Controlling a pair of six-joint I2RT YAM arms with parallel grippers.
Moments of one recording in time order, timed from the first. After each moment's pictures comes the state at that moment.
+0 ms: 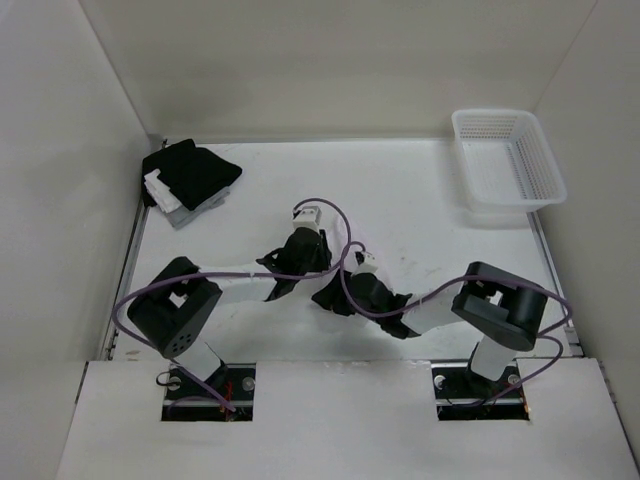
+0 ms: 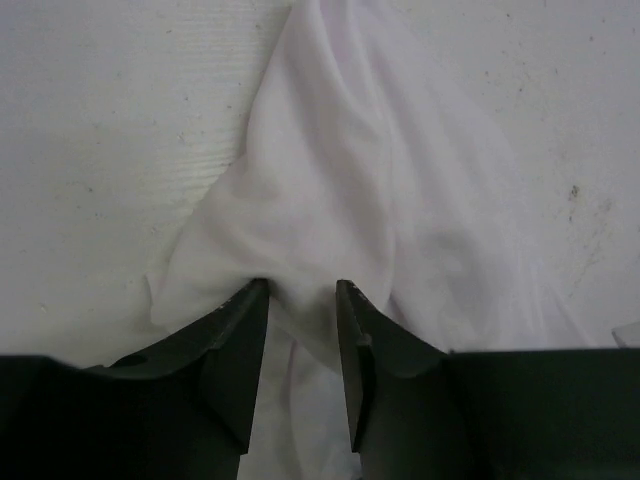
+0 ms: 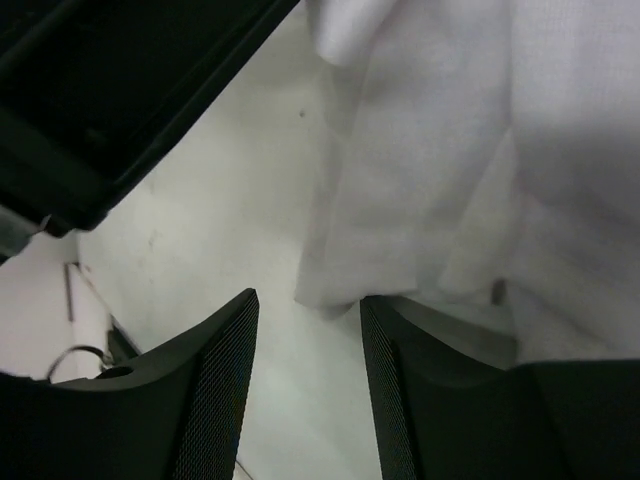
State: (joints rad) left arm -0.76 1.57 0.68 0.32 -0.25 -0.58; right arm 1.05 1.67 0.53 0.62 0.20 1.12
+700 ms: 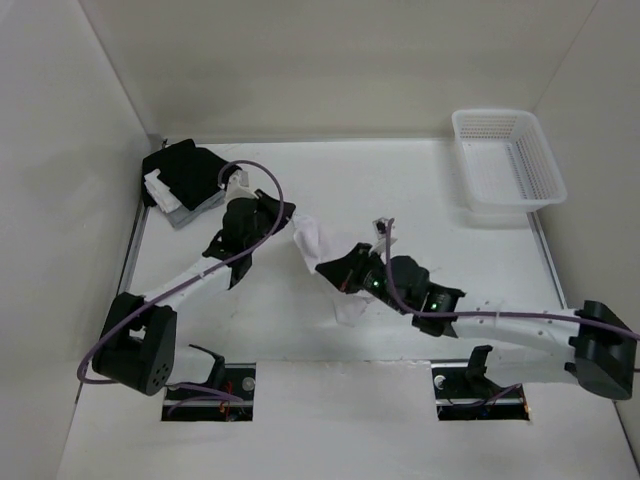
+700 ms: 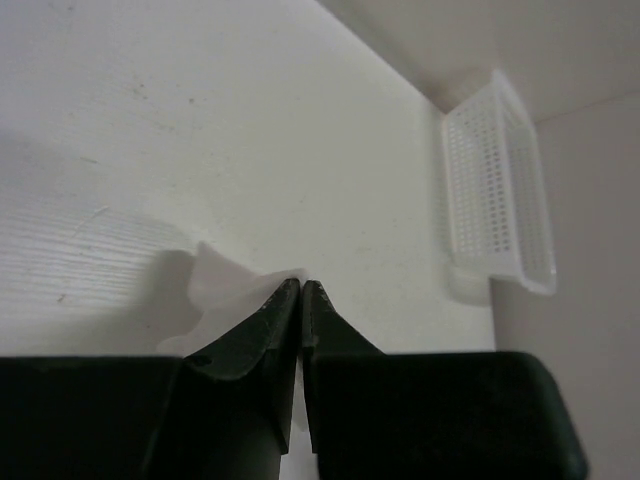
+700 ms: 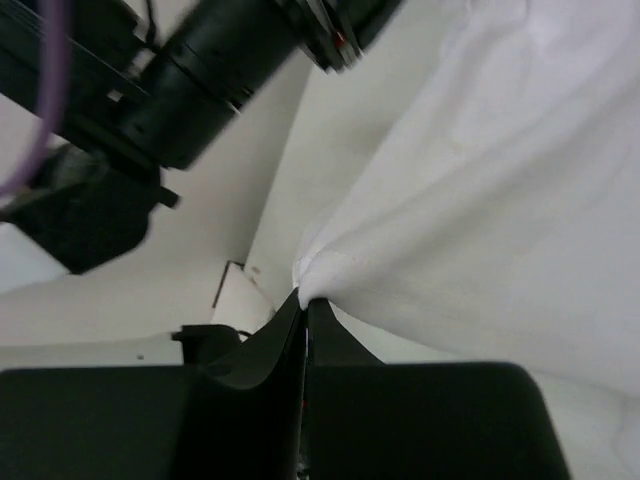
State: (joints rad) left arm -0.39 1.34 0.66 0.41 -0.05 -0.89; right arm 1.11 1.21 0.62 0.44 0.25 0.98
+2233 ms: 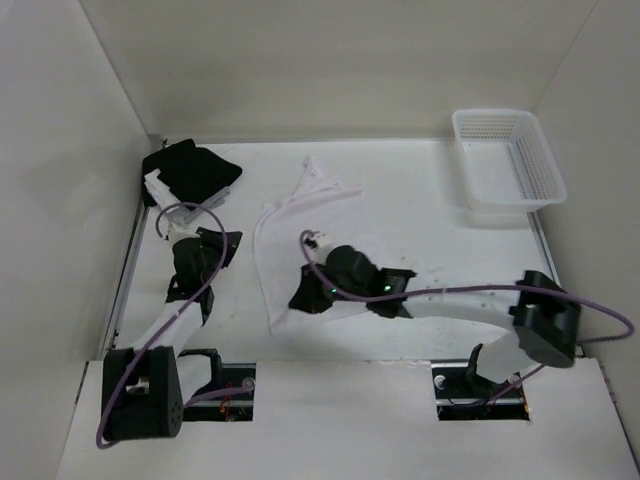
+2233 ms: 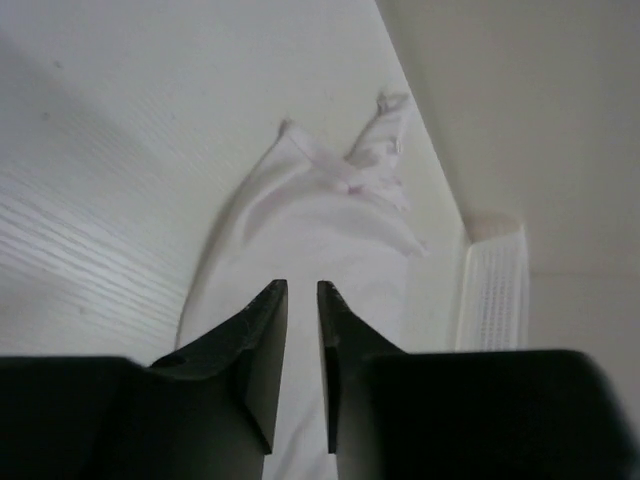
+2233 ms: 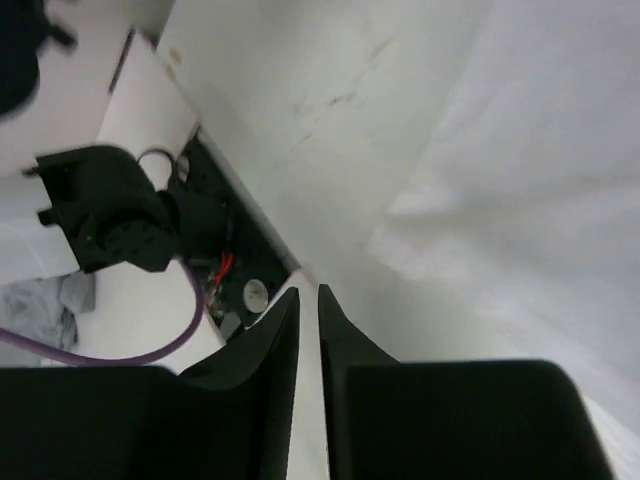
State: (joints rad) left arm 0.08 1.11 0.29 0.50 0.15 -1.06; right arm 1.15 1.57 0.98 0.06 -0.13 0.70
